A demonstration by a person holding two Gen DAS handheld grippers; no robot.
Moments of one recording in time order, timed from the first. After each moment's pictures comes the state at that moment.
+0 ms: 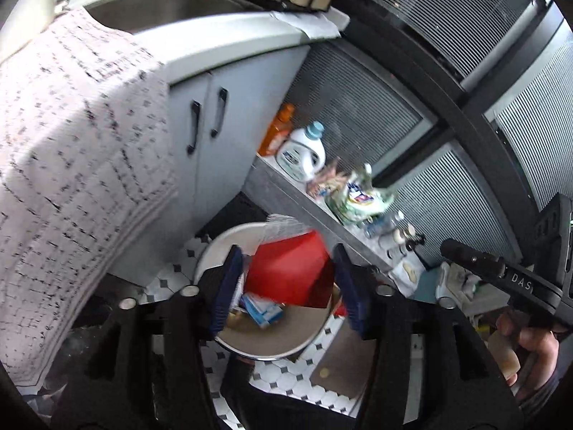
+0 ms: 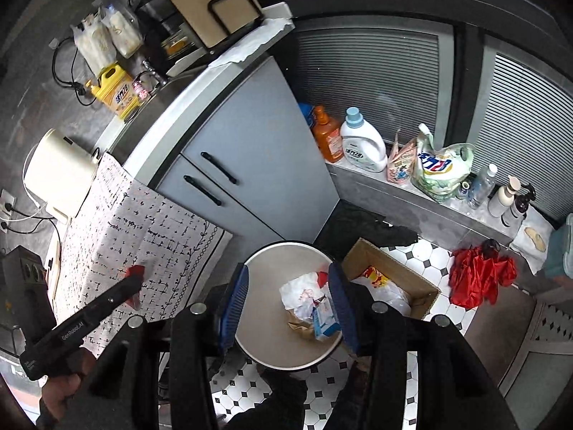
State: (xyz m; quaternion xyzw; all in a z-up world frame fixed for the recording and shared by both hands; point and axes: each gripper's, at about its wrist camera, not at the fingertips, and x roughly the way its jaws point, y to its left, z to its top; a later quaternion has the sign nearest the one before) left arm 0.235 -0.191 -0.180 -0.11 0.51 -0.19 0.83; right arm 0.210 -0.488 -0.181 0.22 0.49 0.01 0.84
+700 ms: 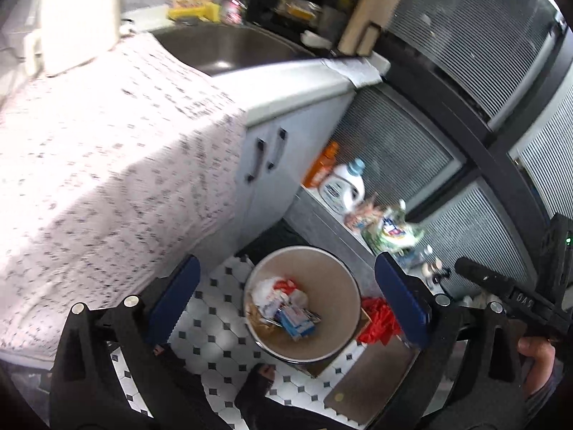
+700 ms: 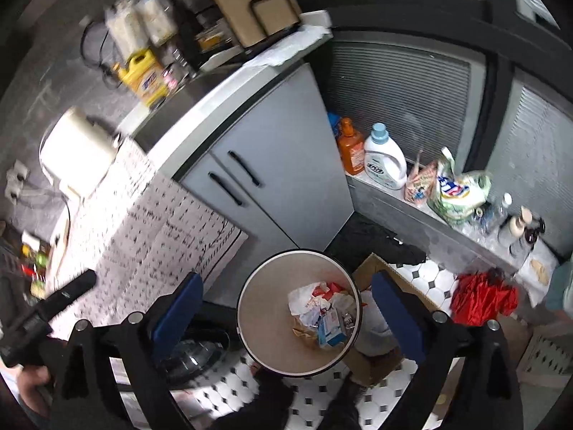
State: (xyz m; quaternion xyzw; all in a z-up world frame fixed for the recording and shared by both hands) left arm 0.203 -0.135 -0.124 -0.12 0.46 -0.08 0.88; right arm 0.222 -0.459 -0.161 0.16 0.49 0.06 0.86
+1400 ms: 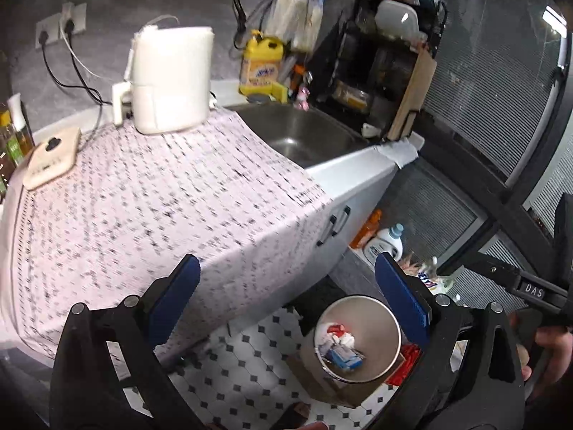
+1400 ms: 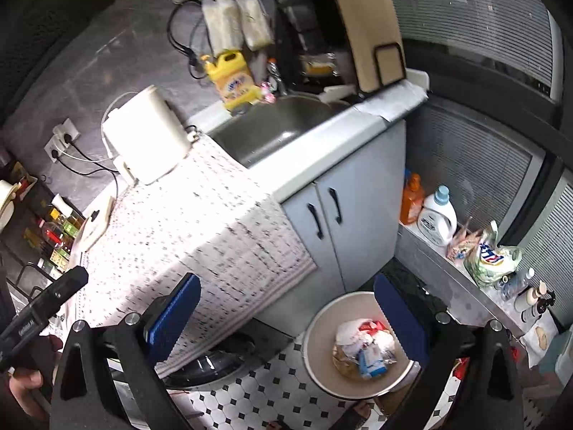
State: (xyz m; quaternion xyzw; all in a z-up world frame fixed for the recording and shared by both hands) left arm 0.142 -0.020 -0.032 -0.11 0.35 0.00 0.93; right arm 0.223 -0.321 -0.057 0.10 0.42 0.14 0.89
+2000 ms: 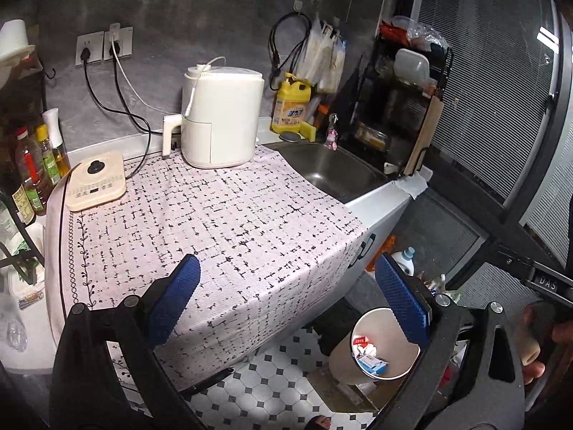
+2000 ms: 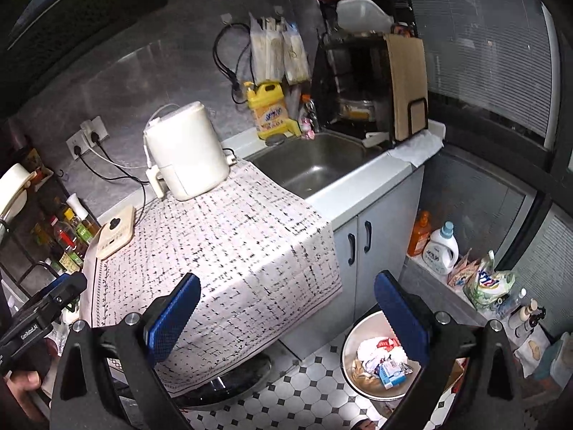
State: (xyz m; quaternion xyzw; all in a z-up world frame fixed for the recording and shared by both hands) left arm 0.078 0.083 0.012 -0.11 0.30 0.01 0.95; right arm 0.154 -0.211 0.015 0.07 0.35 0.13 0.92
